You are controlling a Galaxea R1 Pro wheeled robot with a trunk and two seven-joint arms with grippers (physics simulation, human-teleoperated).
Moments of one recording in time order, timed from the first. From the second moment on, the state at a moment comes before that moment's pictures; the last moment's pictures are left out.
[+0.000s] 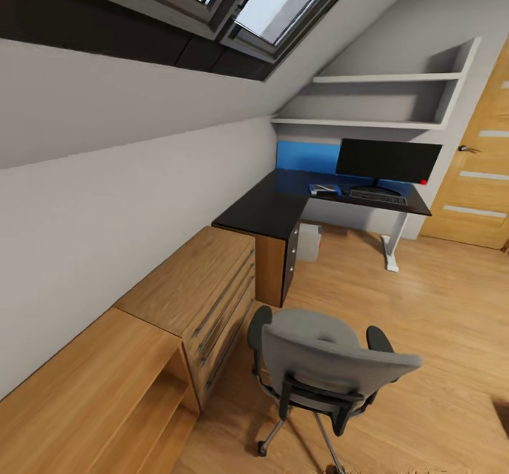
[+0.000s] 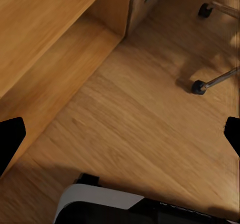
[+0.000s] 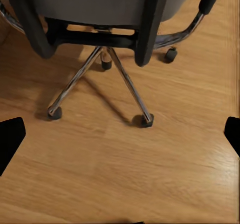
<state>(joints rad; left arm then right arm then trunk) -0.28 0.01 -2.20 -0.24 2.36 -0.74 0.17 -0.27 0.08 0.39 0.01 -0.44 -0.72 -0.16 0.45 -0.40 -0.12</state>
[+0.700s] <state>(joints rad) -0.28 0.01 -2.20 -0.24 2.36 -0.74 0.17 -0.27 0.08 0.39 0.01 -0.44 -0.72 -0.16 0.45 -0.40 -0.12</state>
